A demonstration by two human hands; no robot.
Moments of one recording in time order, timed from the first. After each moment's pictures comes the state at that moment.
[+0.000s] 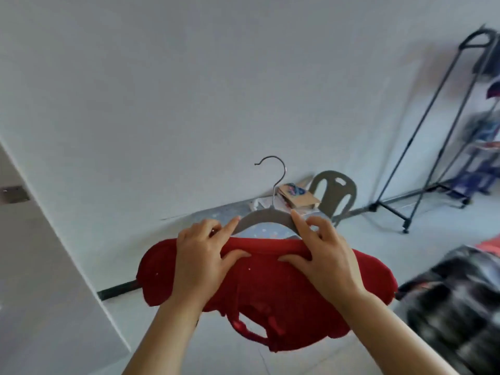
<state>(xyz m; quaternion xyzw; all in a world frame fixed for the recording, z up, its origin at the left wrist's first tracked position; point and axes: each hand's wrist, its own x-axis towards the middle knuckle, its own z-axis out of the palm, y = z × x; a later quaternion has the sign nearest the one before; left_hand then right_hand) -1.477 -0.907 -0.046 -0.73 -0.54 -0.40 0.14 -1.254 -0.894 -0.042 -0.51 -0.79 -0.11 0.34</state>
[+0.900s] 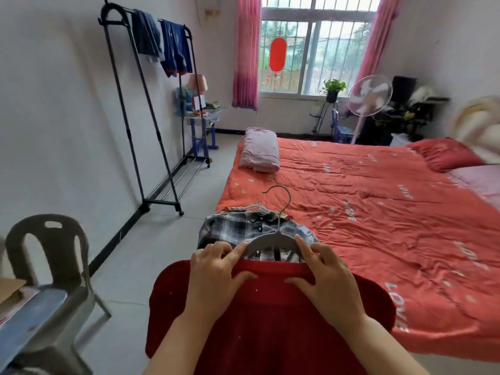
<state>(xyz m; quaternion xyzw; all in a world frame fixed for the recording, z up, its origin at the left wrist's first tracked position) -0.841 -0.758 -0.108 -0.92 -0.13 -0.37 -0.07 -0.726 -0.947 -0.103 -0.83 -0.42 -0.27 0.25</state>
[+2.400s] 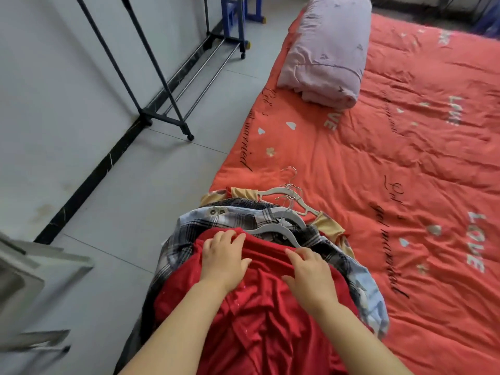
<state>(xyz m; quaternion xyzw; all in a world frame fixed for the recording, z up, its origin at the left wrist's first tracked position) -0.385 -0.489 -0.339 -0.92 -0.37 0.09 -0.13 -0.265 -0.632 -0.351 -0.88 -0.43 0.20 0.07</state>
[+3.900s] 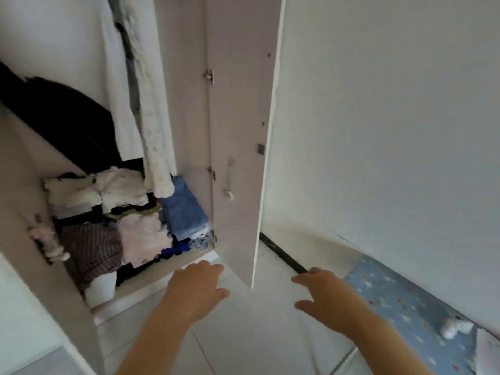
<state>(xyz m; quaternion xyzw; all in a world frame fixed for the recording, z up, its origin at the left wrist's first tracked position) -1.359 -0.982 -0.050 -0.17 -0.98 -0.07 -0.09 -1.303 -0.750 -0.037 0.03 -0.99 0.10 -0.09</state>
